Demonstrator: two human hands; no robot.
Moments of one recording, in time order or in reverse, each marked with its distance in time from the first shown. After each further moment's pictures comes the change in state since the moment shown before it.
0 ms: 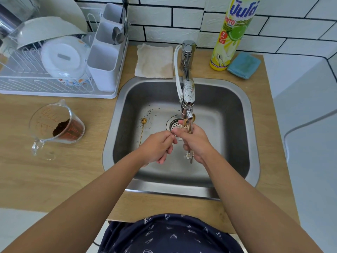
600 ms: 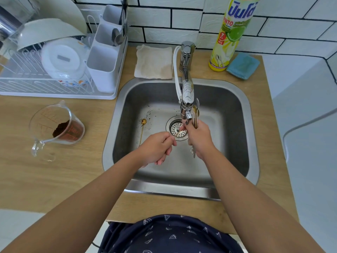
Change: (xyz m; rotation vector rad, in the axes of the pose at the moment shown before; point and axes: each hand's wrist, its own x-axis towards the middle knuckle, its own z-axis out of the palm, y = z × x) left_hand -0.002 0.004 0.000 -0.027 0.011 -0.019; right_hand 0.011 -0.007 -0.003 -0.174 0.212 -0.109
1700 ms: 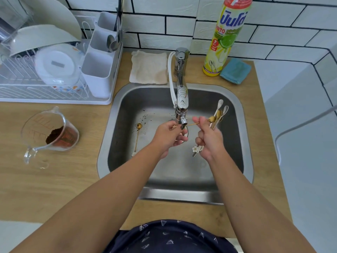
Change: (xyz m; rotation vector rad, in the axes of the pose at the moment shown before) left_hand 0.059 0.028 0.035 -0.599 0.171 -0.044; right_hand -0.002 -0.012 -0.035 0.544 0.101 0.085
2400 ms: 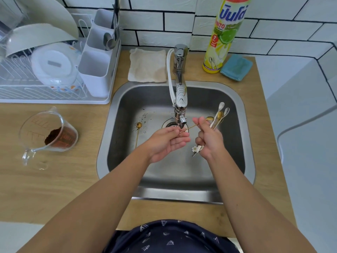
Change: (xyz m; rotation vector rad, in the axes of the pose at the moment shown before) left_hand -0.007 -0.005 -0.019 -0.283 -0.226 -0.175; right_hand 0.001 0.003 0.003 0.075 0.061 0.069
